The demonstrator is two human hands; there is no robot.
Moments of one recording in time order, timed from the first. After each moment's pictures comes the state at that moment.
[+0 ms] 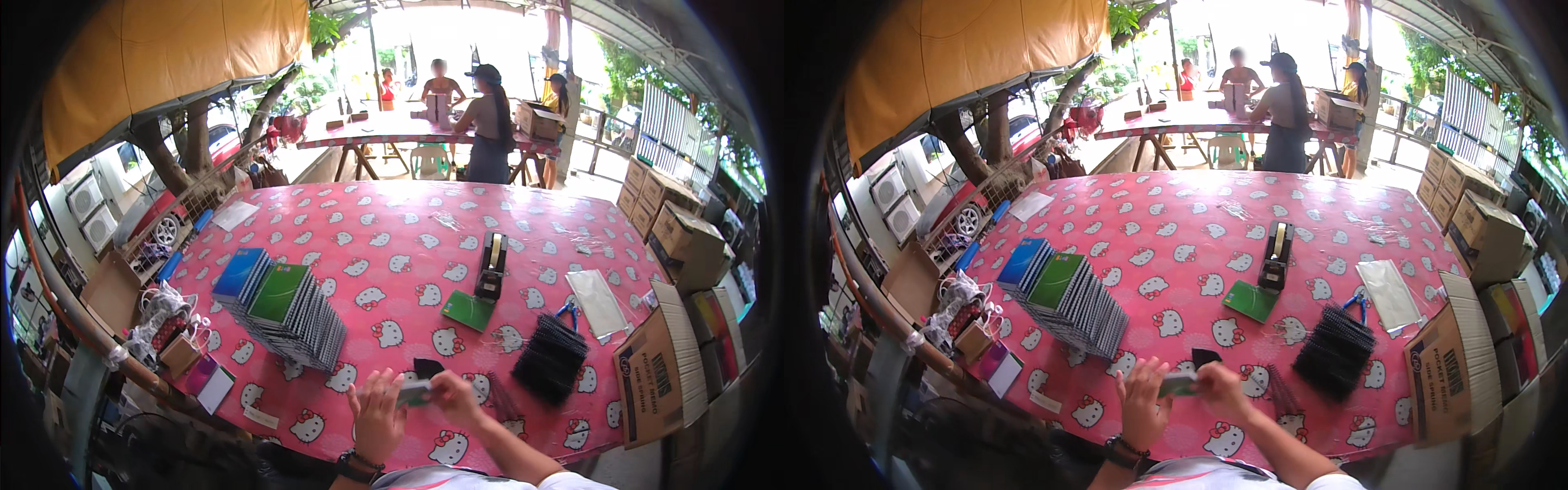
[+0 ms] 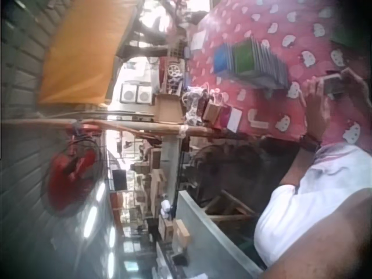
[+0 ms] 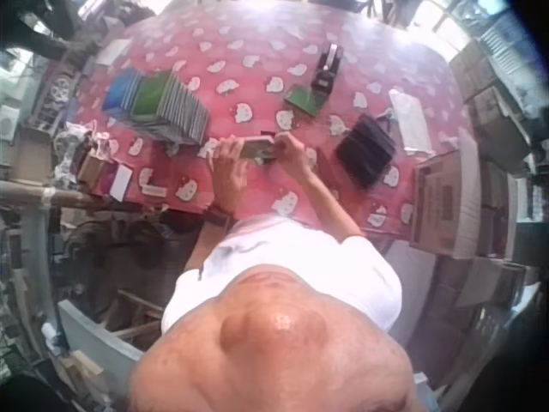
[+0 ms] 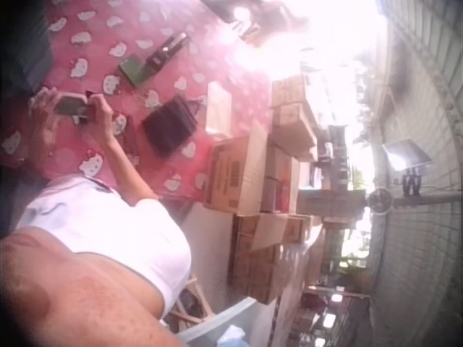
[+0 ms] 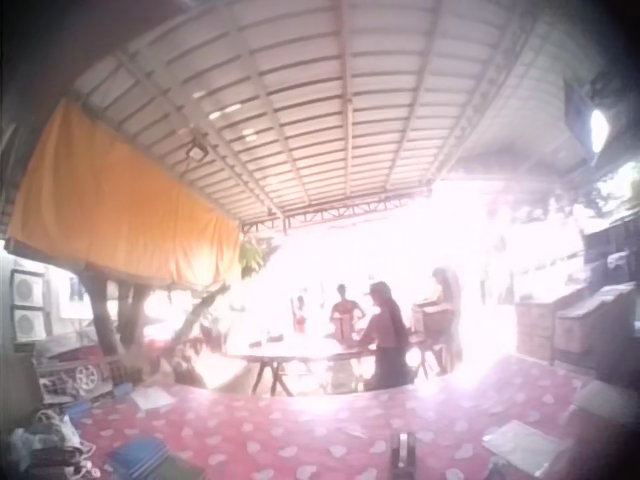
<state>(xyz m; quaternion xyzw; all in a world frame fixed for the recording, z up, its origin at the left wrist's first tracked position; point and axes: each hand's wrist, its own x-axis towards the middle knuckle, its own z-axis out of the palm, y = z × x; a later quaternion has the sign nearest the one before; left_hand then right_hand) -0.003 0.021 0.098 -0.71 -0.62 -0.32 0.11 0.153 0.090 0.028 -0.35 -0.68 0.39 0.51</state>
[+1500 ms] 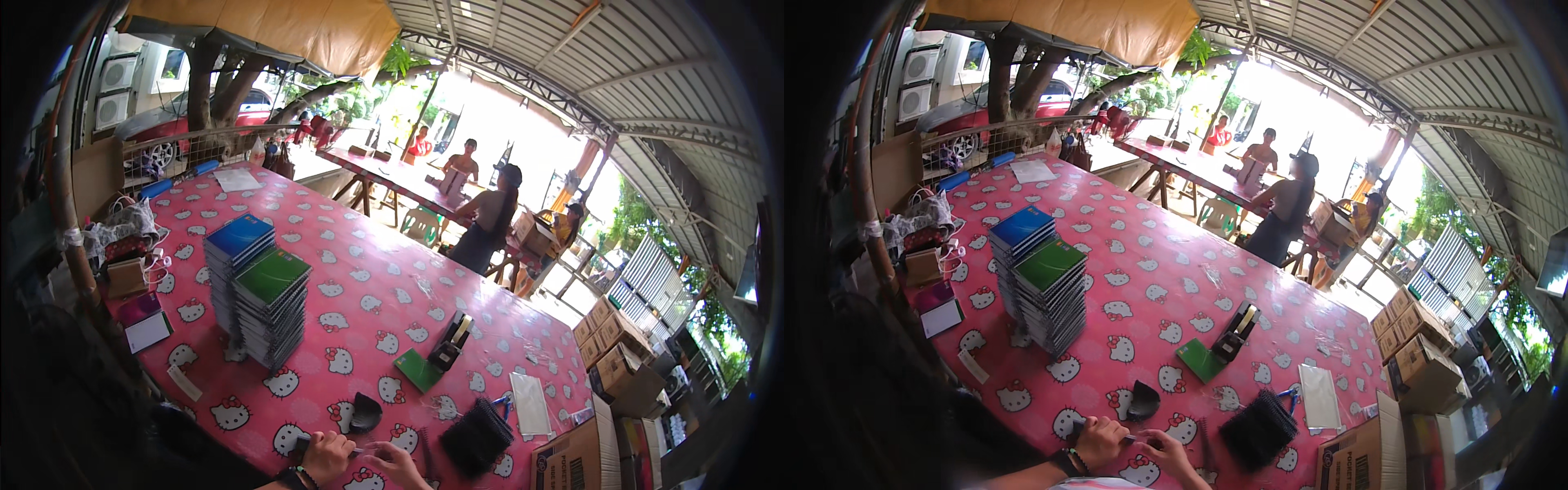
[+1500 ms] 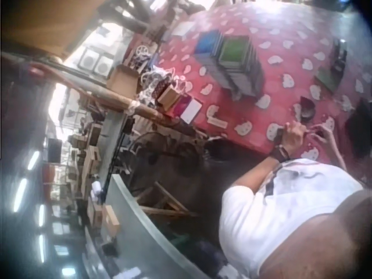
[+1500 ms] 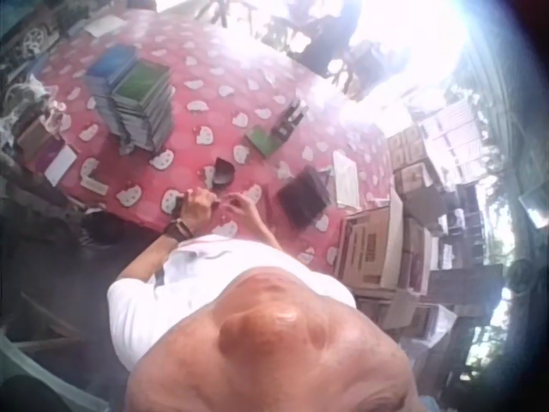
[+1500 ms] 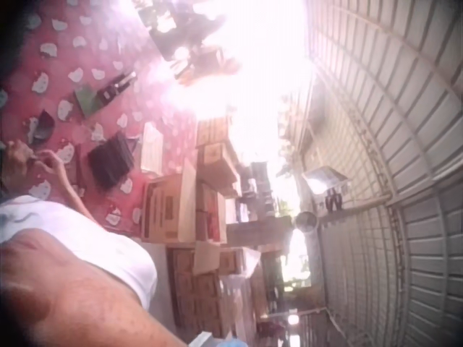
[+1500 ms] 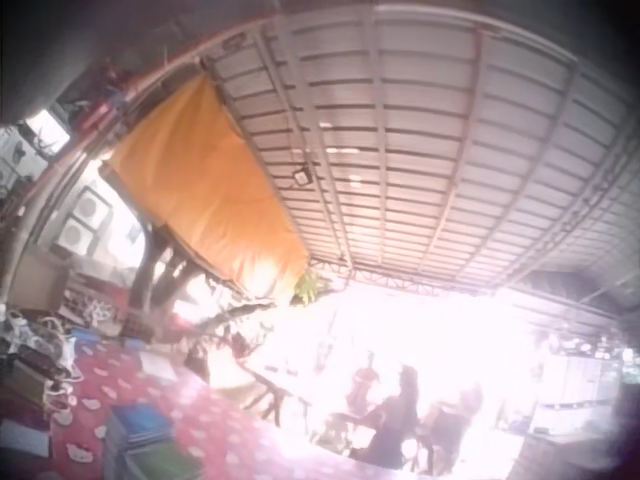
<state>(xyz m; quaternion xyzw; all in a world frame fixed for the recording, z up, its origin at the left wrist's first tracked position) 0.008 0.011 -0.005 -0.76 -0.58 -0.27 0.08 0.196 0.063 -0.009 -0.43 -0.67 0.54 0.26</state>
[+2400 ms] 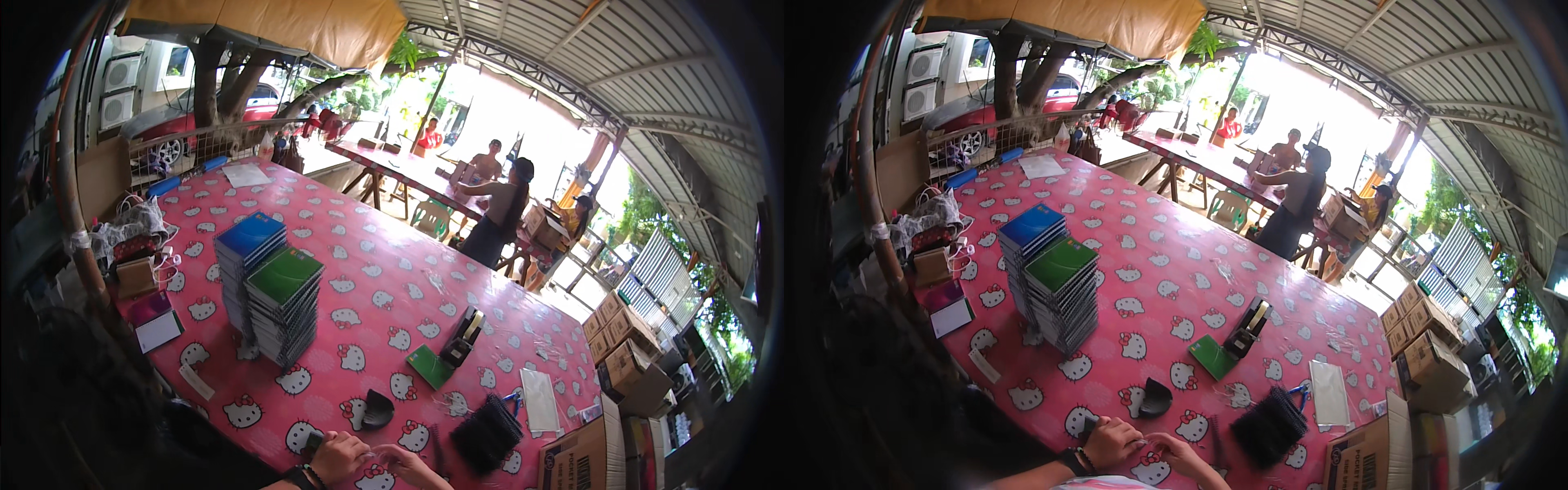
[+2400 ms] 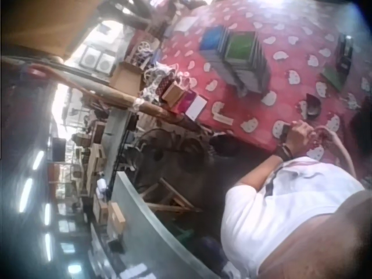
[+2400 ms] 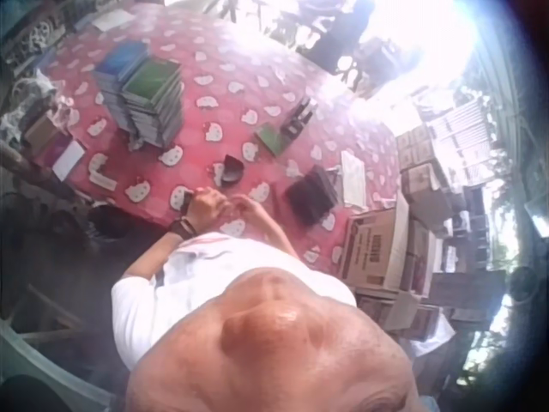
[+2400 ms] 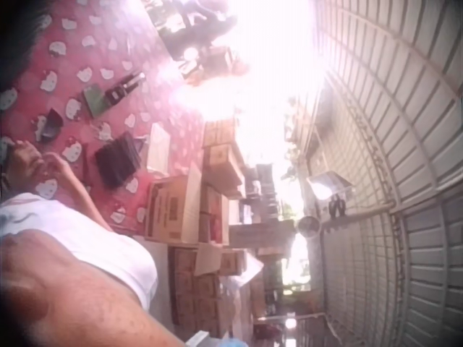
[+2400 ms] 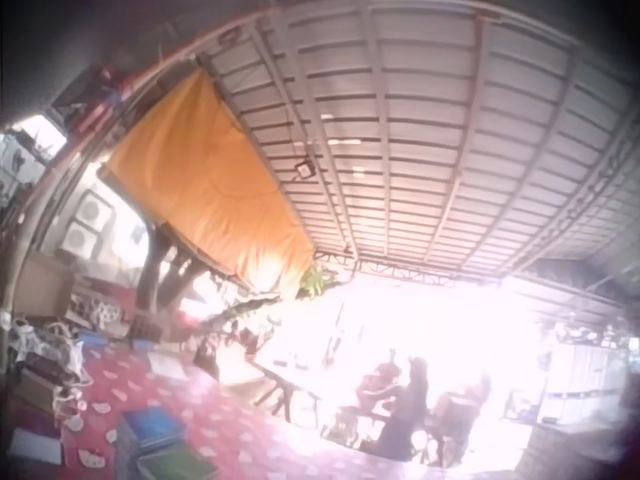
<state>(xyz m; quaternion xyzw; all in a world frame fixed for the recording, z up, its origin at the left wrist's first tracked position) 0.003 0.005 0.007 -0.76 -0.53 -0.38 -0.06 0.211 0.064 -0.017 -0.31 -0.72 0.57 0.22</state>
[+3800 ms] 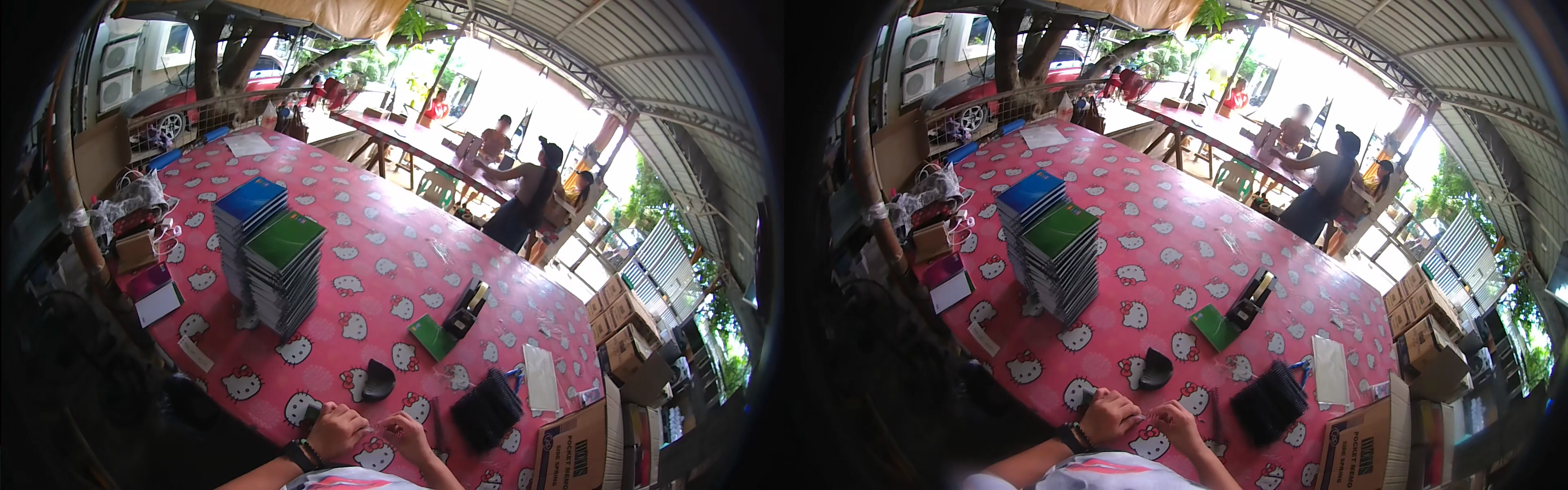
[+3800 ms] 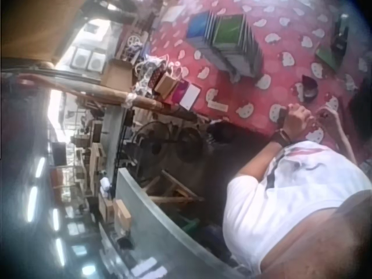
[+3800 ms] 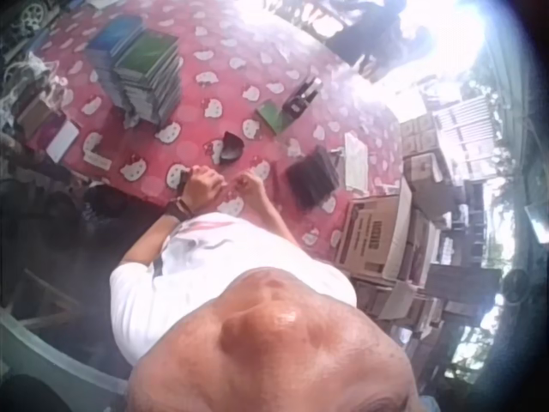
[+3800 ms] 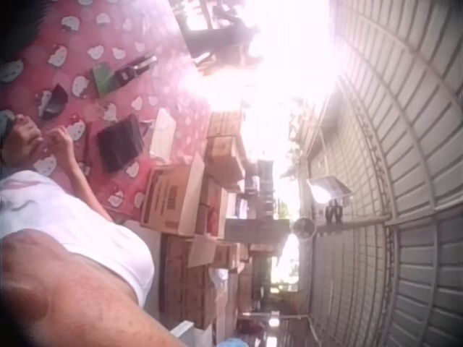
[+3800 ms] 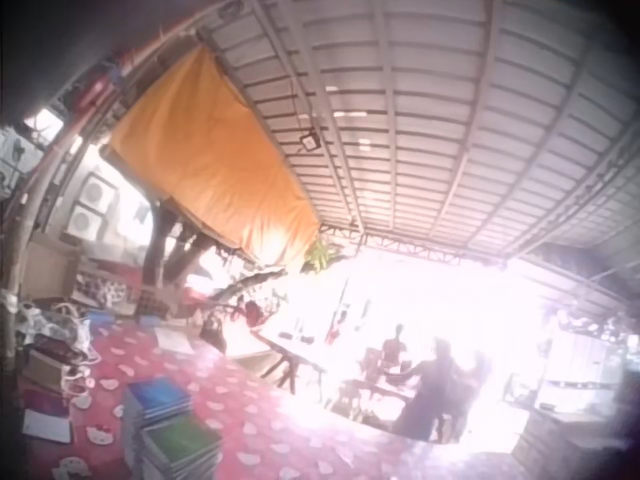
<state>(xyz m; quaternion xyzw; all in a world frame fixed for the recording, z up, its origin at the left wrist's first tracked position) -0.002 0.005 -0.007 -0.76 -0.52 -0.38 -0.05 0.191 0.057 0.017 -0.38 -0.79 0.40 0.28</state>
